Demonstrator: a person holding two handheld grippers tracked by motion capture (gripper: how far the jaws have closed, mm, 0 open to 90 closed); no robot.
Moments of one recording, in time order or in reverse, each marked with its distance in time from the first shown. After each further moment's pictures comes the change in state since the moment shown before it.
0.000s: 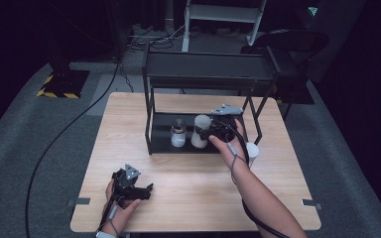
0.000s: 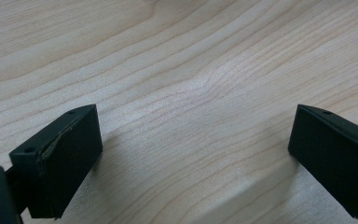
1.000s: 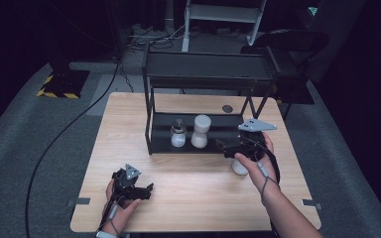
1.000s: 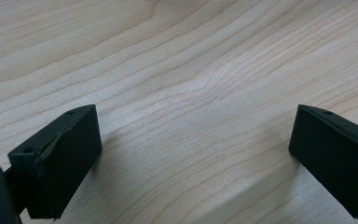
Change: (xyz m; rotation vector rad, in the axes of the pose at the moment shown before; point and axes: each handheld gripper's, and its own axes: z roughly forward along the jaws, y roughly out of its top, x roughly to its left) left arm 0.000 0.001 0.001 0.002 0.001 -0.001; right arm 0.000 -0.032 -0.096 -0.050 -0.013 -0.037
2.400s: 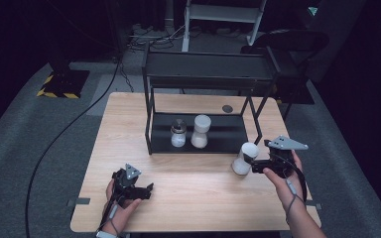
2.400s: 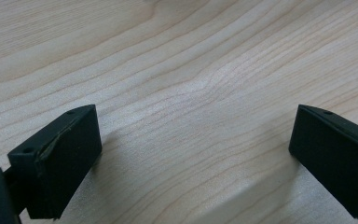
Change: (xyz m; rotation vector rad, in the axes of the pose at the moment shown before) left arm 0.000 0.001 0.000 0.002 0.001 0.000; right arm -0.035 -0.065 -0.043 0.028 -0.067 0.043
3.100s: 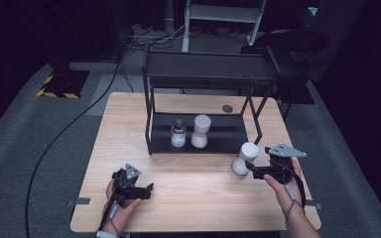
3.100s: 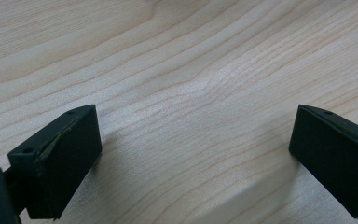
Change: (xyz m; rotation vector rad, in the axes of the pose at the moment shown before) left arm 0.000 0.000 0.000 -0.002 0.002 -0.004; right arm -0.009 -0.032 0.012 0.016 0.001 0.020
